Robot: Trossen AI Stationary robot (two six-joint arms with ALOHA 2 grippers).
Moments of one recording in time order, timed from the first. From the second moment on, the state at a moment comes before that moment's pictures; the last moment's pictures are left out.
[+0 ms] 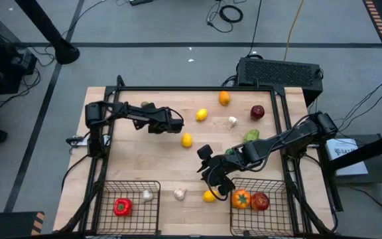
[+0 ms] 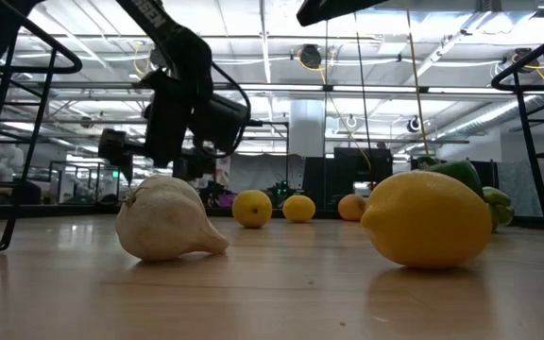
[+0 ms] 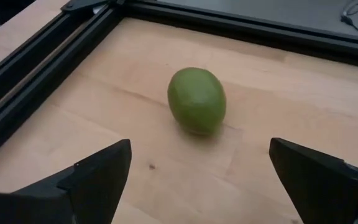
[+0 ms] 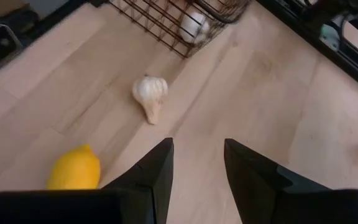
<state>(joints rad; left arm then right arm) 0.24 1.92 1.16 -1.14 -0.84 -1.91 0.34 1.63 1.32 -0.47 0.10 -0.34</state>
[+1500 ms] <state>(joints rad) 0.45 1.98 1.16 -1.00 -0.74 -1.68 0.34 1.63 1.32 -0.48 0.05 -0.38</state>
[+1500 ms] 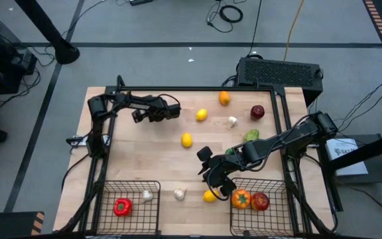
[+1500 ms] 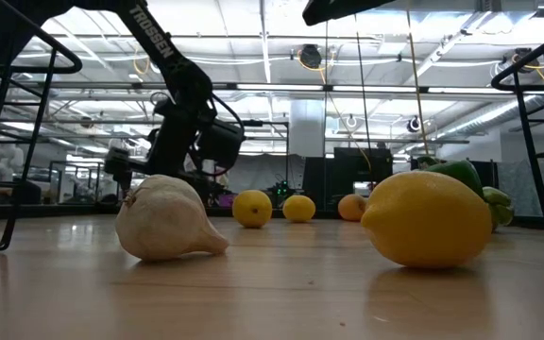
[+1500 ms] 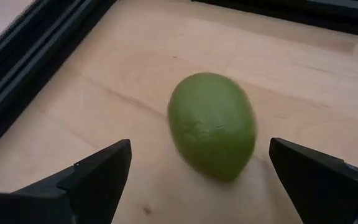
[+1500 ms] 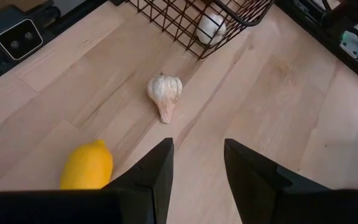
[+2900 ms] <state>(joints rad) 0.46 1.98 1.16 -0.97 -0.73 -1.64 0.34 1.63 1.32 -0.49 0.05 -0.38</state>
